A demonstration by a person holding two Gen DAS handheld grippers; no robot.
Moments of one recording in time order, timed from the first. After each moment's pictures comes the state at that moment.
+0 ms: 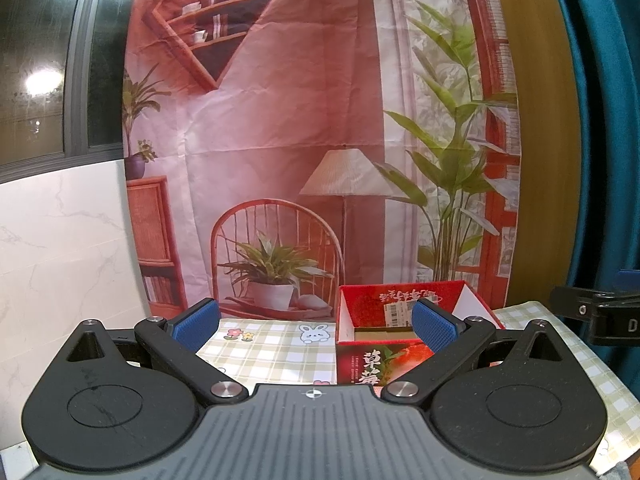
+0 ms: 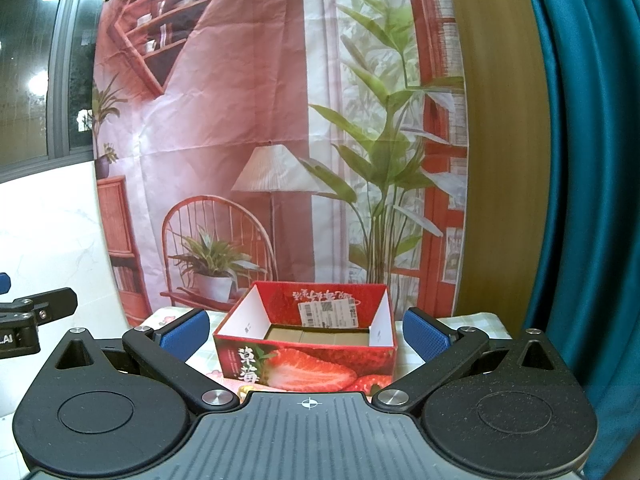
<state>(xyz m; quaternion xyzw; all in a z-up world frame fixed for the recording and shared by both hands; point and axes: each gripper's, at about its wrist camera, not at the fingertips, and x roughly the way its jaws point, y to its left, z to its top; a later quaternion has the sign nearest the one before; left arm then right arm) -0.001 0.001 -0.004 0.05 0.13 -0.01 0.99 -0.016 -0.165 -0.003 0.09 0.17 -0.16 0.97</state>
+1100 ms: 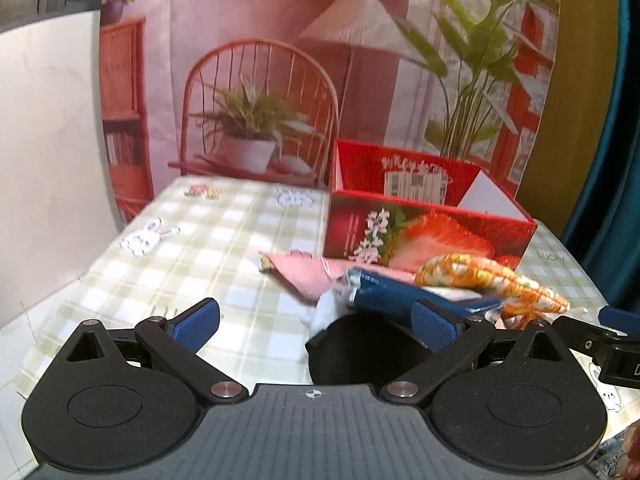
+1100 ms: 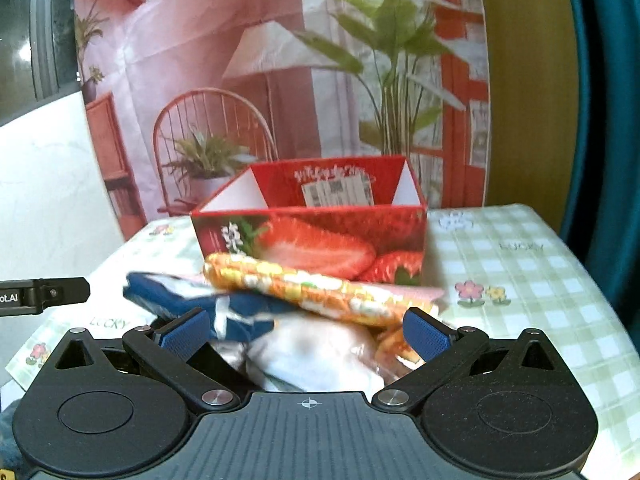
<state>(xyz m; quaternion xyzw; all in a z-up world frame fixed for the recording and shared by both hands) 0.089 0.041 -0.144 -0.02 0.30 -0.05 0.95 0.029 -0.179 -0.158 0.14 0.28 -0.12 0.94</state>
